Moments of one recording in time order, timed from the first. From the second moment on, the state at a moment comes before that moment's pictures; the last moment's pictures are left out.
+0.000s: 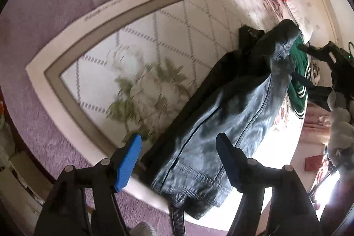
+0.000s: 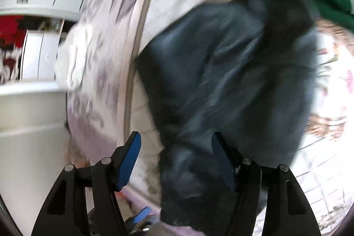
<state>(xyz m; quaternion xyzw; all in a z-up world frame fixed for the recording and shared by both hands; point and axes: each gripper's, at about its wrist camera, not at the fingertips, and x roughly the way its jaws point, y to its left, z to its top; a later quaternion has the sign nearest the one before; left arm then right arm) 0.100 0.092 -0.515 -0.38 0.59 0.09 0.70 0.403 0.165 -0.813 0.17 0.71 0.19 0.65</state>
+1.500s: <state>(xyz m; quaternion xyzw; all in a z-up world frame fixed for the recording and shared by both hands) 0.235 -0.044 -0.530 -0.21 0.63 0.04 0.74 0.218 -0.217 -0.752 0.26 0.70 0.00 0.66</state>
